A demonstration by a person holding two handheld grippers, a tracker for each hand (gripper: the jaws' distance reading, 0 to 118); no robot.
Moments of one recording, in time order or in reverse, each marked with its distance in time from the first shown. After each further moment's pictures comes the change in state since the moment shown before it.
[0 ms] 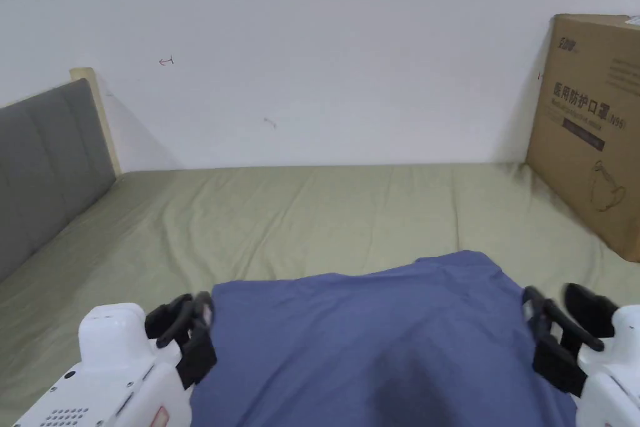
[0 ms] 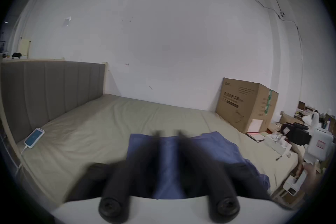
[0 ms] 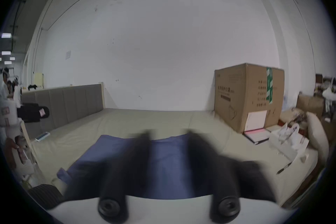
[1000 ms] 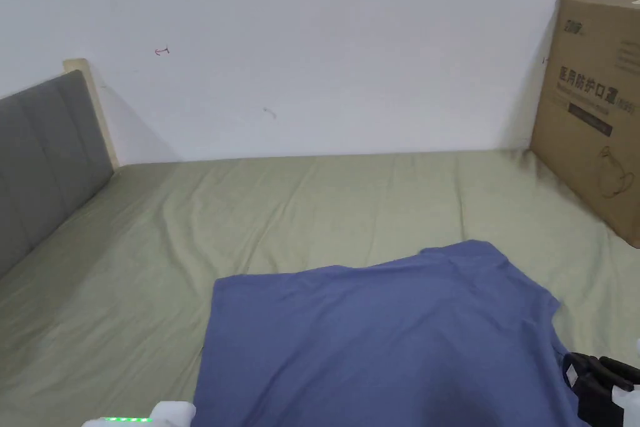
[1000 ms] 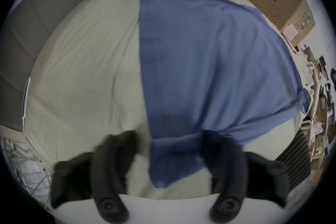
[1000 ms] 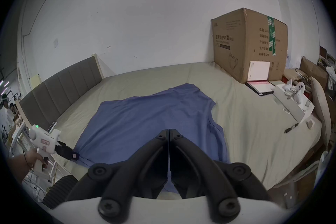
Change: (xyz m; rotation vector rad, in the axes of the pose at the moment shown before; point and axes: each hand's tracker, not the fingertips) left arm -0.082 -0.131 -0.080 -1.037 0.080 -0.146; right arm 0.047 -0.037 -0.016 -0.431 0.018 -0.170
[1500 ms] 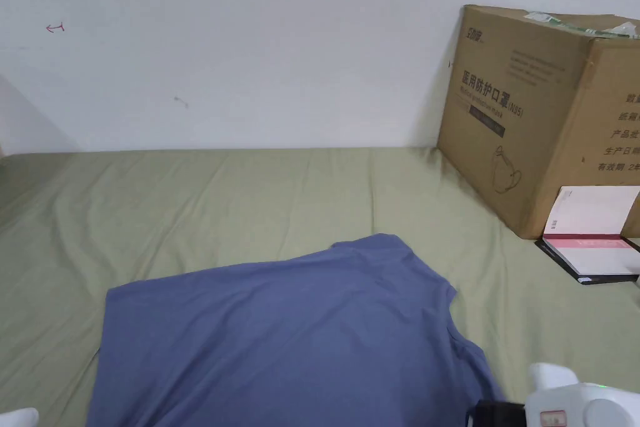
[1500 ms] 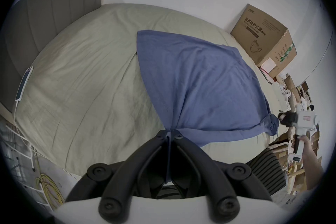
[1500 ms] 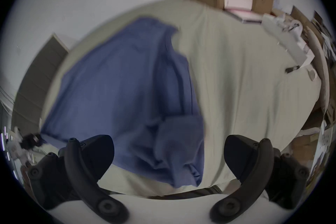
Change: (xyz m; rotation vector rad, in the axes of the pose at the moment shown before) left arm 0.004 -0.014 0.066 0.210 -0.154 0.169; right arm 0.105 -0.047 -0.087 -0.621 -0.145 -0.182
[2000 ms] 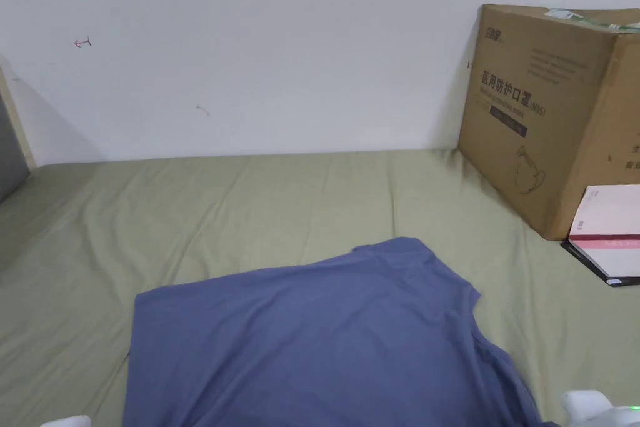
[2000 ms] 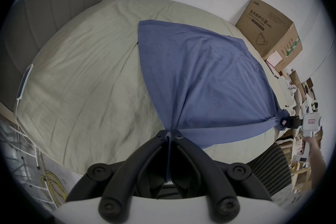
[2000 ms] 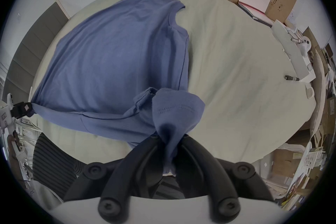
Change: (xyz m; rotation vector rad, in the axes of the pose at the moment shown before) left arm 0.006 -0.004 -0.017 -0.068 0.046 -0.020; right arm 0.007 -0.013 0.021 -0.048 -0.042 0.164
